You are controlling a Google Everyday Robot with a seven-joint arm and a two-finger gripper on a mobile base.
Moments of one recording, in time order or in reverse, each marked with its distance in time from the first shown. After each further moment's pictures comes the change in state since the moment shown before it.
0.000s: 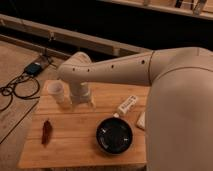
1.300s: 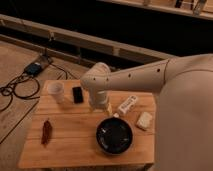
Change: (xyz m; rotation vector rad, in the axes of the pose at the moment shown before) arm 0.008 -0.086 0.066 0.045 0.000 0.350
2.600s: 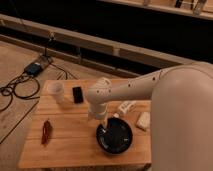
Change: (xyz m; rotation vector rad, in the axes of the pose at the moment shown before) arm 0.022 0.031 0.060 -0.146 0.080 -0.067
